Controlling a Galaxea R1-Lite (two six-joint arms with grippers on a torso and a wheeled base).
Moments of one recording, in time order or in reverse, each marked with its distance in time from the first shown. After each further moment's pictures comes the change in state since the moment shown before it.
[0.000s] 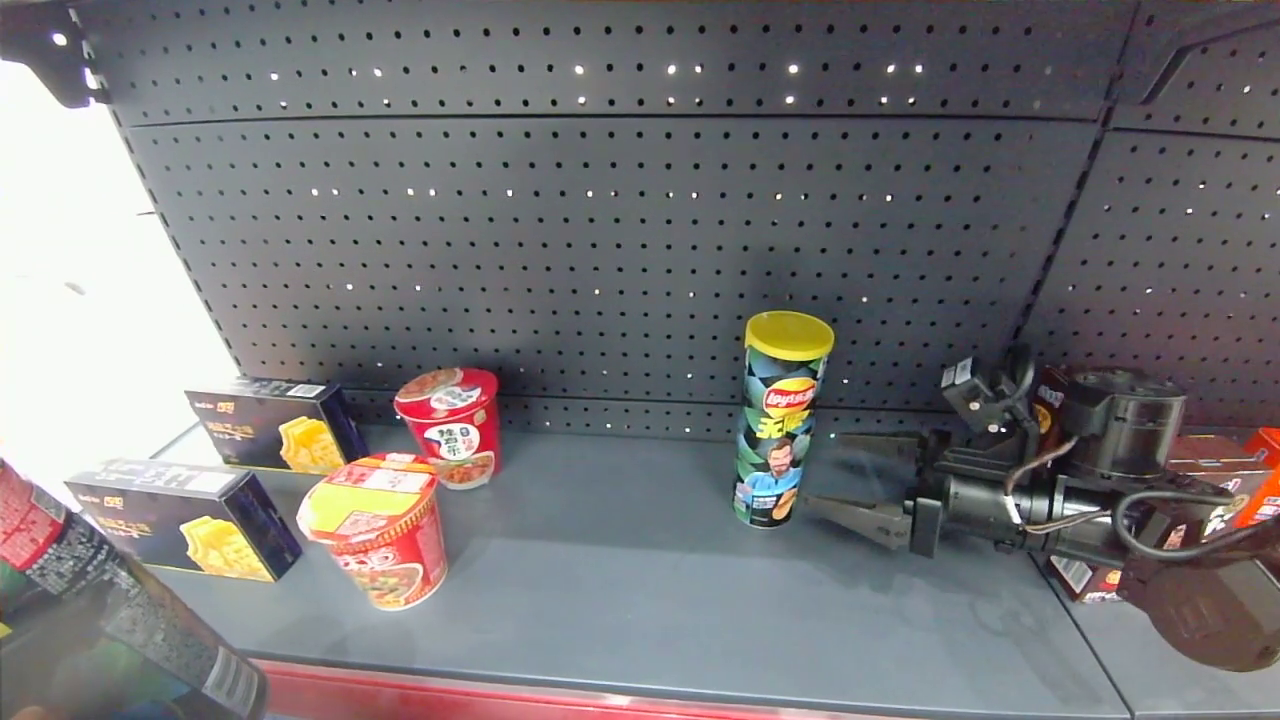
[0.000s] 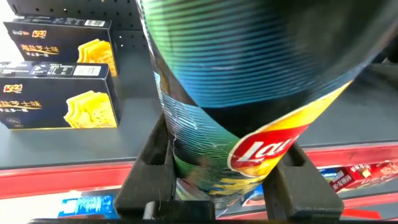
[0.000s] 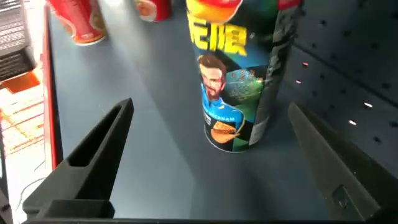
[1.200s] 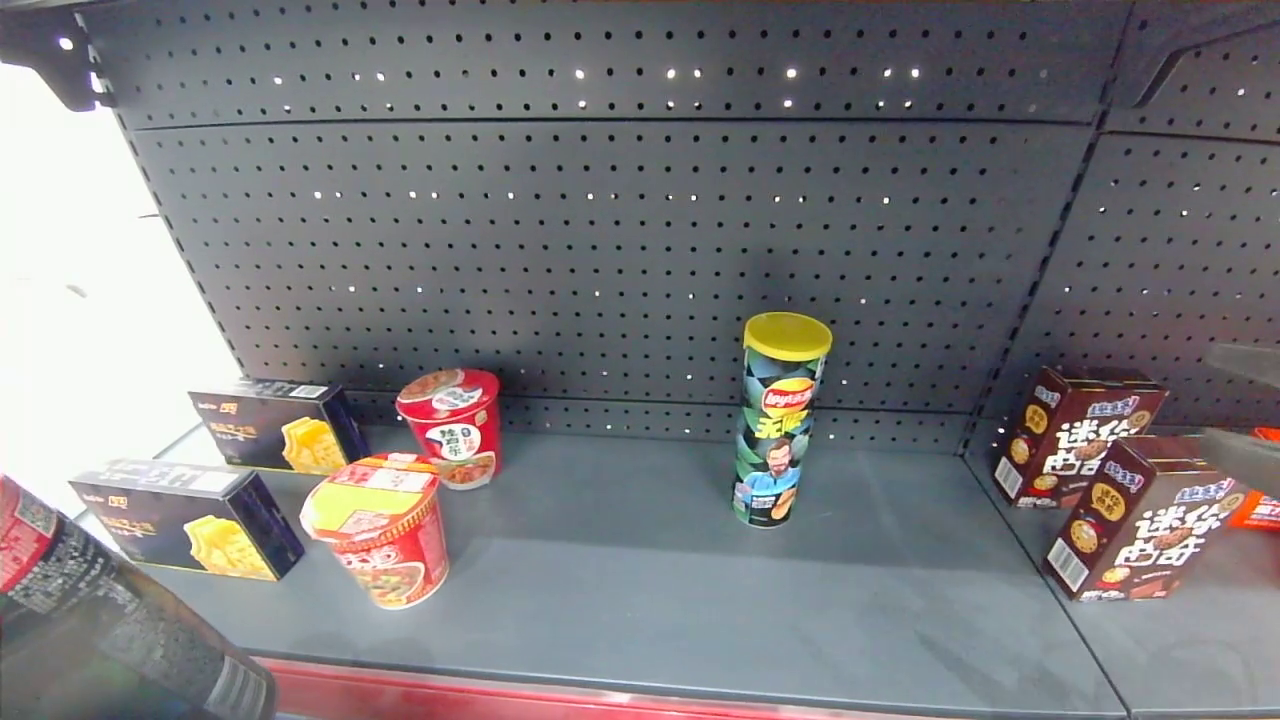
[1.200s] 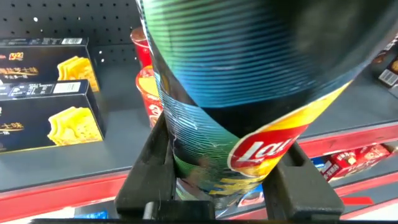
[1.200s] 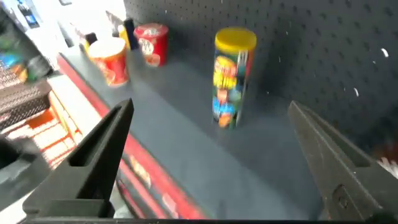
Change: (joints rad) left arm -0.053 -0.023 -0.010 -0.003 -0.040 0.035; right arm 0.123 -0.861 -0.162 0.908 -0.409 0.054
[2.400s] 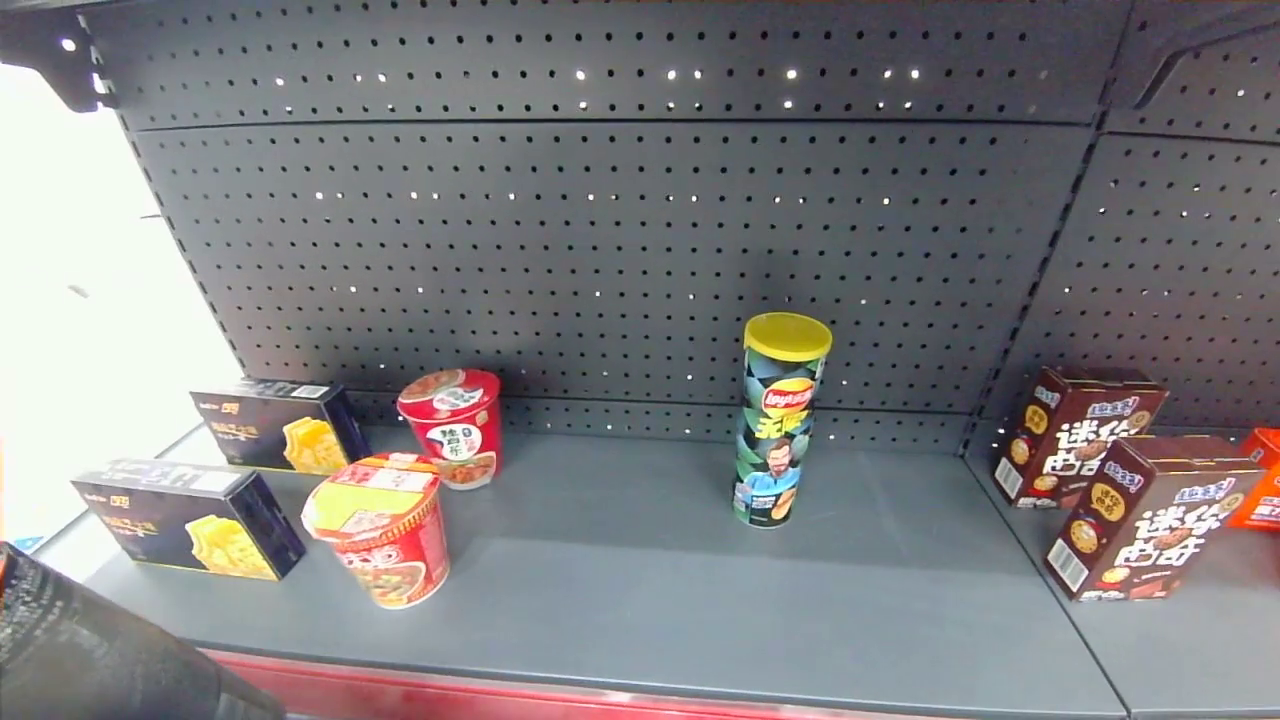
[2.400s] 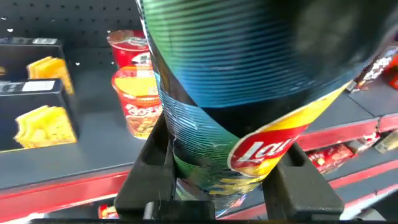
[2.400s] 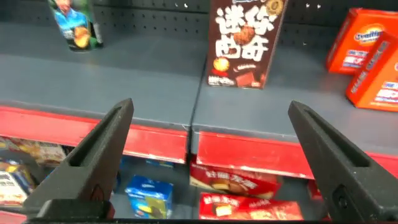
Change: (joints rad) left arm -0.007 -0.082 0.038 -0.010 -0.066 -0.070; right arm -0.428 -0.964 0.767 0.096 -0.250 -0.008
